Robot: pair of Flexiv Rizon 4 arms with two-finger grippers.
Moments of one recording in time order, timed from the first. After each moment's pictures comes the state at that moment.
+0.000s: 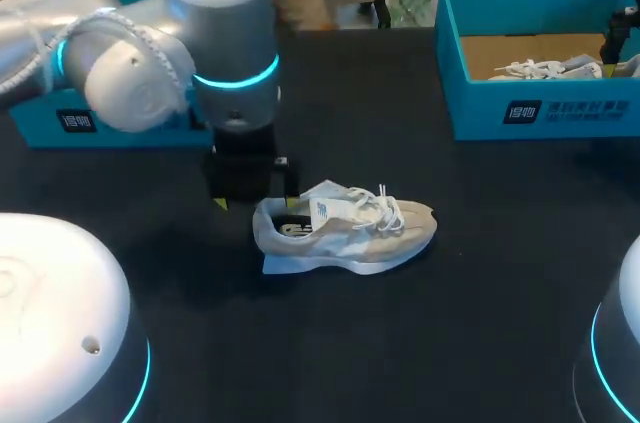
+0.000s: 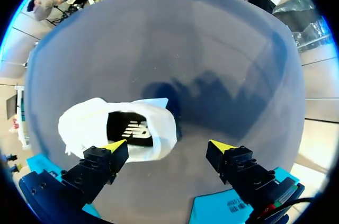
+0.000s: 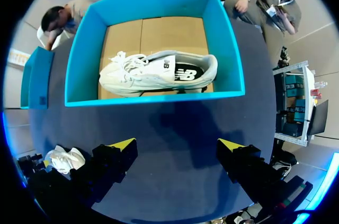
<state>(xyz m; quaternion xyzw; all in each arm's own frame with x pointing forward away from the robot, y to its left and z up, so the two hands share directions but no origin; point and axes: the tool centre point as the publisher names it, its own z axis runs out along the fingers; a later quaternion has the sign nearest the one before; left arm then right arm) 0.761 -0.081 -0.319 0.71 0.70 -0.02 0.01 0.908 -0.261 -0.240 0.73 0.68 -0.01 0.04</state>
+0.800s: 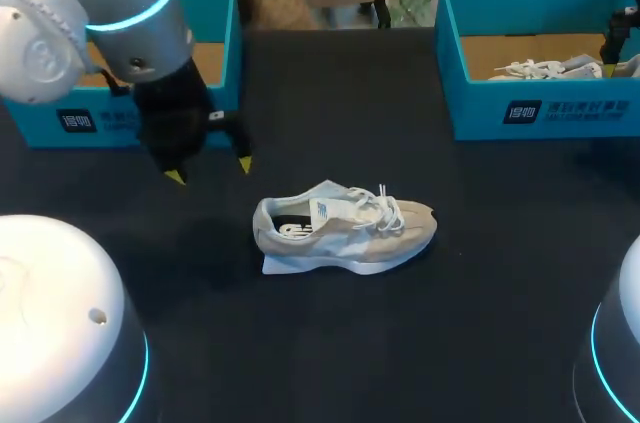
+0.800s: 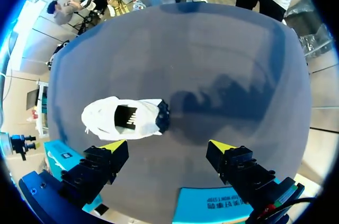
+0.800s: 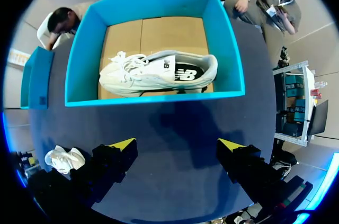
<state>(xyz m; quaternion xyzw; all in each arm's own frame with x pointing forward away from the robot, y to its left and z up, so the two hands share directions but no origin) 0.769 -0.024 -0.257 0.69 0.72 -0.10 0.06 0.908 -0.261 -0.240 0.73 0.68 -0.01 0.04</state>
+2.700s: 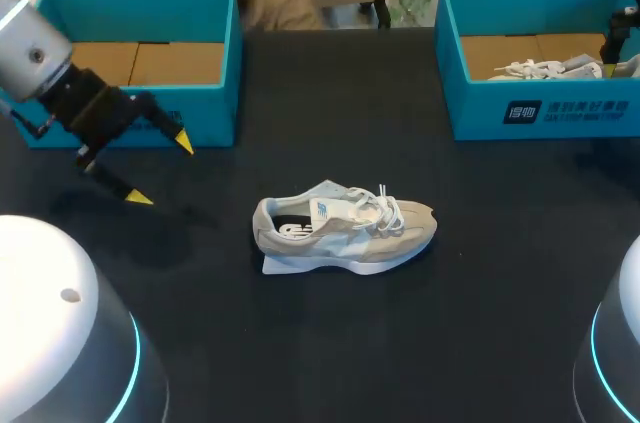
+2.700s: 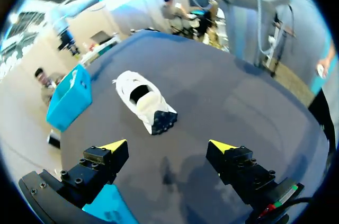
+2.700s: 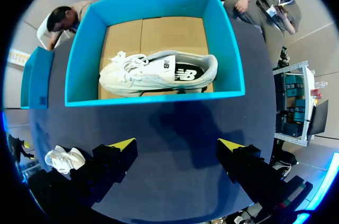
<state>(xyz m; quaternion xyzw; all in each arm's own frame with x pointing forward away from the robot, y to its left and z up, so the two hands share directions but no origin) 0.770 0.046 -0.284 0.31 0.89 -0.35 0.02 0.908 -0.261 -0.240 0.73 0.68 -0.01 0.04</state>
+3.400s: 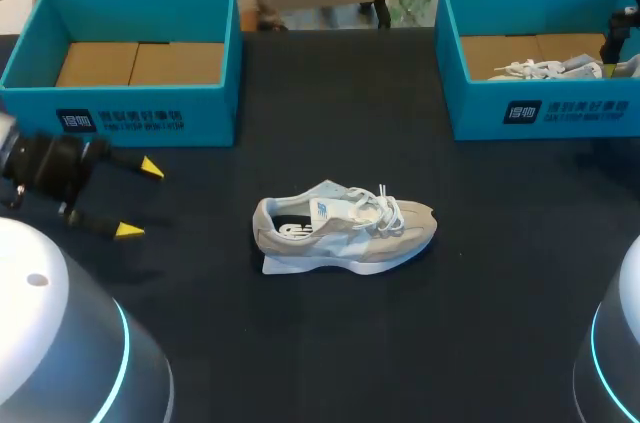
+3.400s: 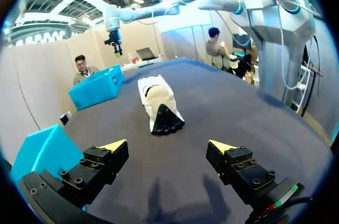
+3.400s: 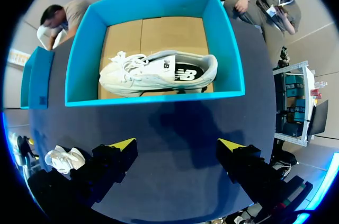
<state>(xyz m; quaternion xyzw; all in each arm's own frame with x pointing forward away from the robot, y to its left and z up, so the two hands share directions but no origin) 0.753 0.077 -0.335 0.13 0.85 -0.51 0.02 0.908 -0.261 -0.240 0.73 0.68 -0.01 0.04</state>
